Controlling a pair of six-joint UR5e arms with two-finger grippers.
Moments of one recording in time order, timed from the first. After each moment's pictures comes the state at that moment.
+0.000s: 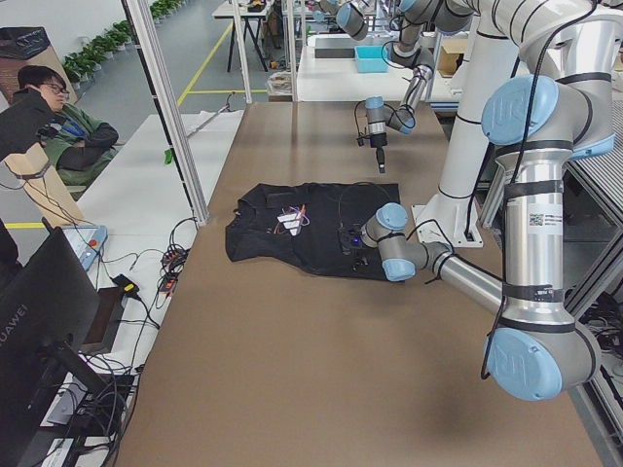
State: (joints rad) left arm -0.58 -1.59 -1.98 -2.33 -1.72 -1.56; right arm 0.46 -1.62 1.94 -0.63 2.12 1.53
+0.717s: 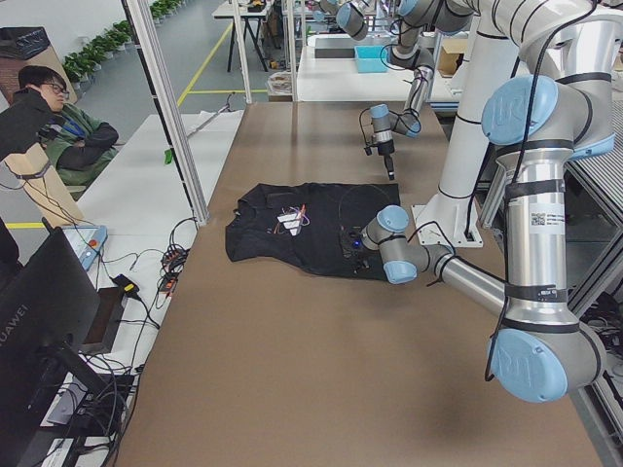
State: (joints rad) left arm -0.58 -1.58 -1.98 -2.33 -1.72 -1.56; right arm 0.37 -1.62 1.90 -0.64 2.11 1.54
